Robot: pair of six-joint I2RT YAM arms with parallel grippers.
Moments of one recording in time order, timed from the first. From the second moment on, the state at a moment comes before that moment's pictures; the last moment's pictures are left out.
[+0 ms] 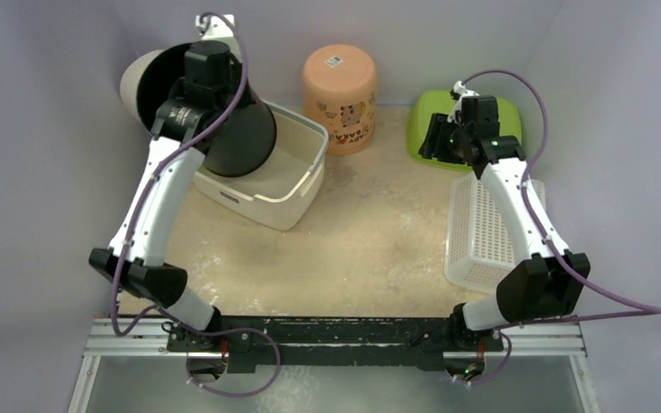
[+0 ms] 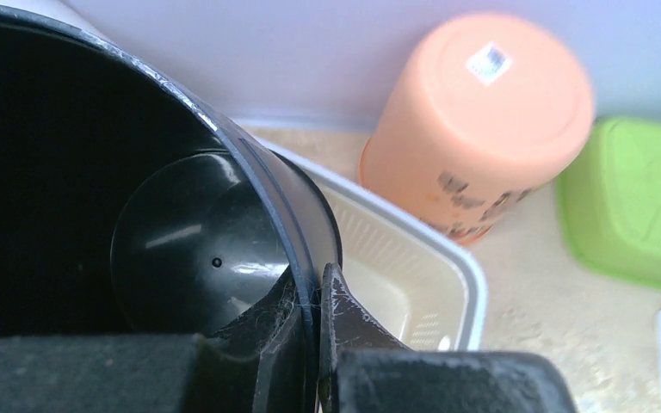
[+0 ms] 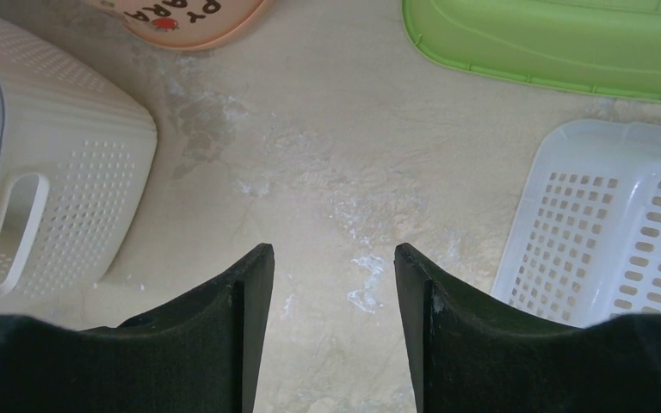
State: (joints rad) left arm -0.34 1.61 1.97 -0.74 -0.29 -0.19; right arm 0.12 1.45 1.43 -0.69 -0.07 0.24
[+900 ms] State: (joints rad) left arm -0.34 1.36 1.74 -0.12 0.15 -0.93; right arm -0.11 1.39 1.48 -0.68 -0.12 0.24
